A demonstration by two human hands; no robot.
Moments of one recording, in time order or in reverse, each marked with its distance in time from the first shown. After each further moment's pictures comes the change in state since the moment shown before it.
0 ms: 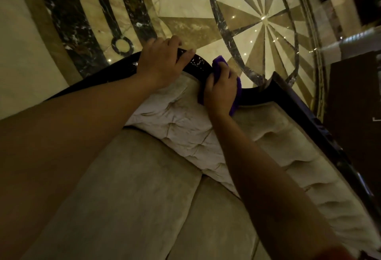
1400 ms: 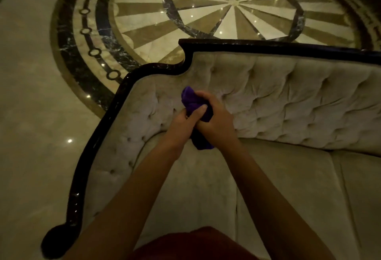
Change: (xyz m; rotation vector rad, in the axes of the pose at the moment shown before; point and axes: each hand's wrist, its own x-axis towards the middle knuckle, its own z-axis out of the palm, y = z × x) left_hand -0.323 0.315 -0.178 -0.928 -0.620 -0.476; right_hand -0.318 0.051 -0.300 0.791 -0.049 0.089
